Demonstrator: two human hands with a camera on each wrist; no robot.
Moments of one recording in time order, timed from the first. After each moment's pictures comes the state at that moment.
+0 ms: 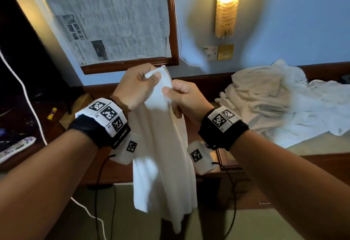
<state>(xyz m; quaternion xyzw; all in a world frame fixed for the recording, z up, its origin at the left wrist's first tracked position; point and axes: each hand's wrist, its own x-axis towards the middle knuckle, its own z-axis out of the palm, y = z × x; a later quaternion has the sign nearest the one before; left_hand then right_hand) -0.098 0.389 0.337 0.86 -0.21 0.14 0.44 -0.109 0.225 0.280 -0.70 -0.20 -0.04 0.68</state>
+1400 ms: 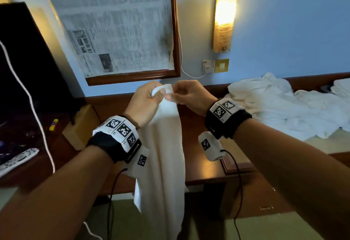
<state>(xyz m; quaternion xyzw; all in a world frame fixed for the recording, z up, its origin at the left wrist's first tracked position) -0.114 0.439 0.323 0.83 -0.23 0.14 0.50 -0.116 0.259 0.326 -0.82 -0.20 -0.07 0.53</state>
